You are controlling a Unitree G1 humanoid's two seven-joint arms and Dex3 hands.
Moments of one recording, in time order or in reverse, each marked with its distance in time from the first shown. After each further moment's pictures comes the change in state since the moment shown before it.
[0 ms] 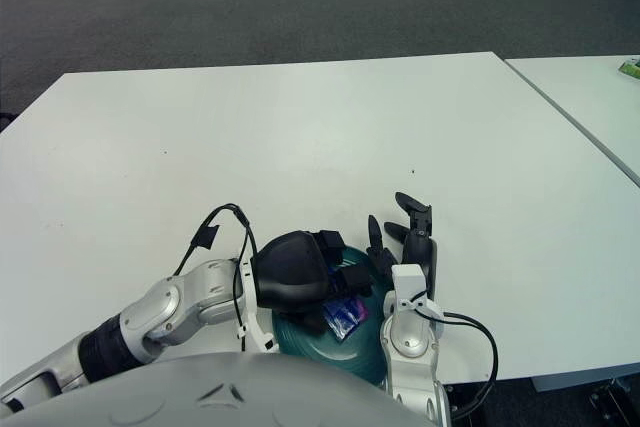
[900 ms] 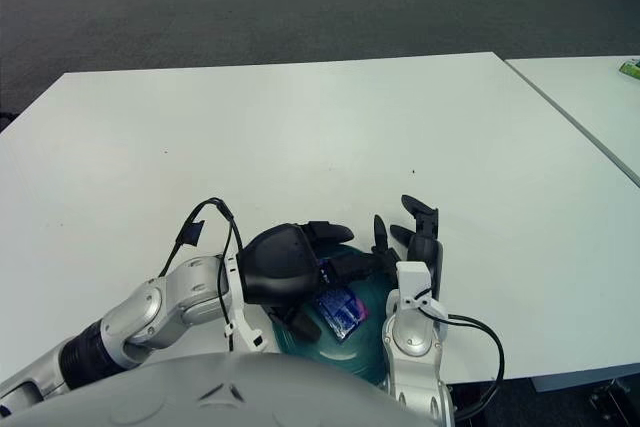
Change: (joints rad) left arm 0.029 0.031 0.049 -0.085 -0.068 0.028 -0.057; right arm 0.002 0.002 0.020 -0.074 0.016 0.120 -0.023
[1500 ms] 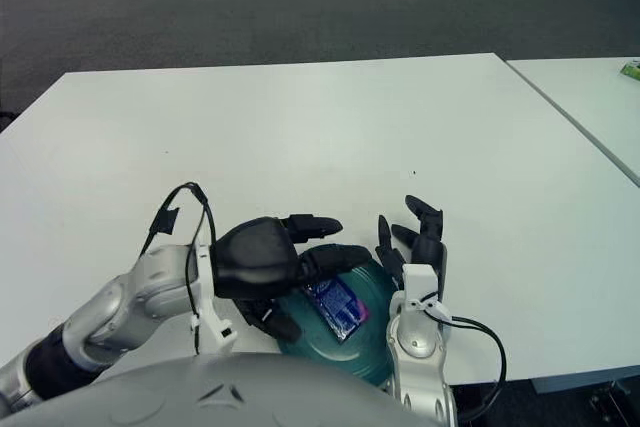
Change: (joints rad) left arm 0.001 0.037 0.129 -0.240 -0.248 0.176 -0.261; right arm -0.002 -0.002 -0.073 0.076 0.085 -0.106 0.001
